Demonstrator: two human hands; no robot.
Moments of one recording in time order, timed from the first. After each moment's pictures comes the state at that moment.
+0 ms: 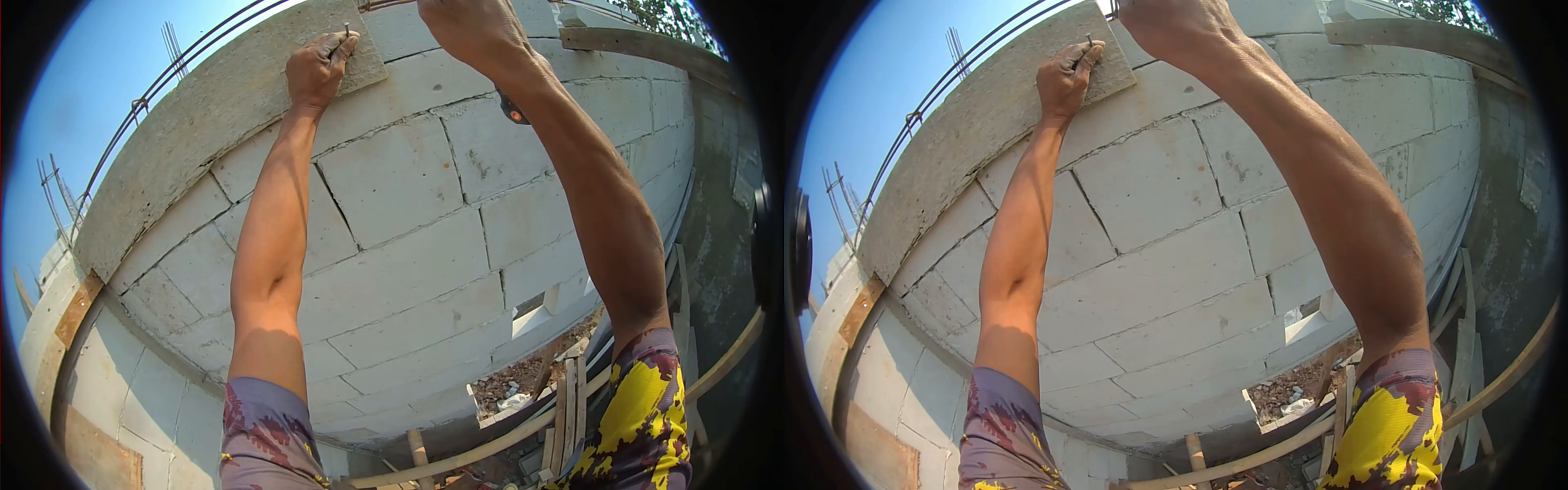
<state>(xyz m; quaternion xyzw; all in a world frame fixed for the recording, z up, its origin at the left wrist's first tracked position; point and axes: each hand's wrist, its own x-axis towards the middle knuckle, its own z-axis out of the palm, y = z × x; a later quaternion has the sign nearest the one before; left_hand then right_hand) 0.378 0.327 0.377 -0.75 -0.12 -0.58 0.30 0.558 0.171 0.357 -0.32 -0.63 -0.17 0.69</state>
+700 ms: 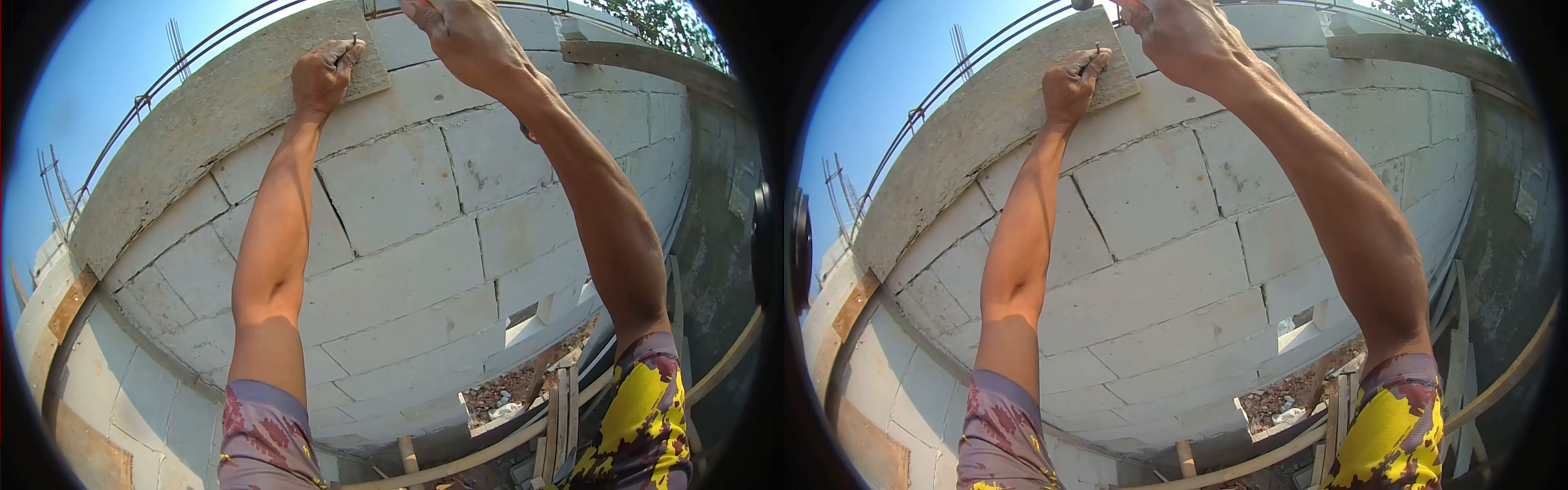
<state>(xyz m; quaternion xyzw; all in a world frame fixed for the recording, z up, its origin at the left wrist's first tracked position) 0.379 0.329 0.377 -0.74 -0.11 -0.59 0.32 0.575 0.225 0.347 -0.18 -0.65 -0.39 0.63</state>
